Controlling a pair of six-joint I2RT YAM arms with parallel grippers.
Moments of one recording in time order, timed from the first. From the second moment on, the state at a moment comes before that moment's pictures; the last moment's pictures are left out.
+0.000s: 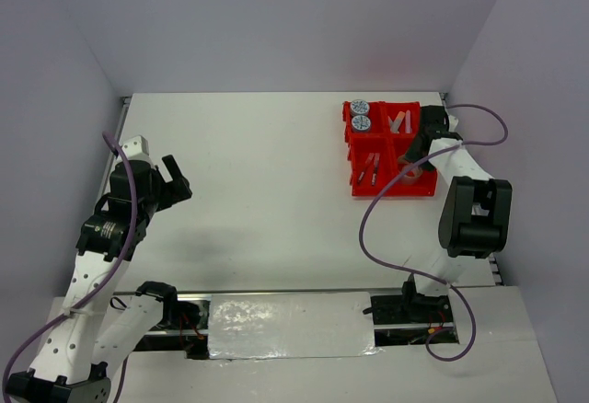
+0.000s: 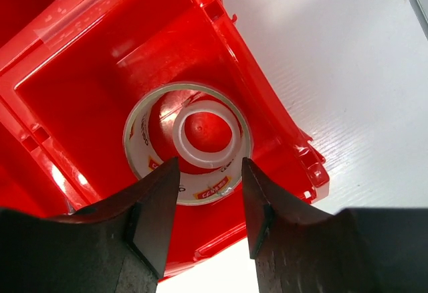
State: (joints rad) left arm -0.17 0.74 0.93 -0.75 -0.25 -0.45; right arm -0.11 1.68 1.18 -0.46 0.27 0.43
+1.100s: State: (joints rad) left arm -0.13 0.60 1.03 -0.85 -0.43 -0.44; right arm 0.46 0.37 1.13 -0.85 0.43 0.34
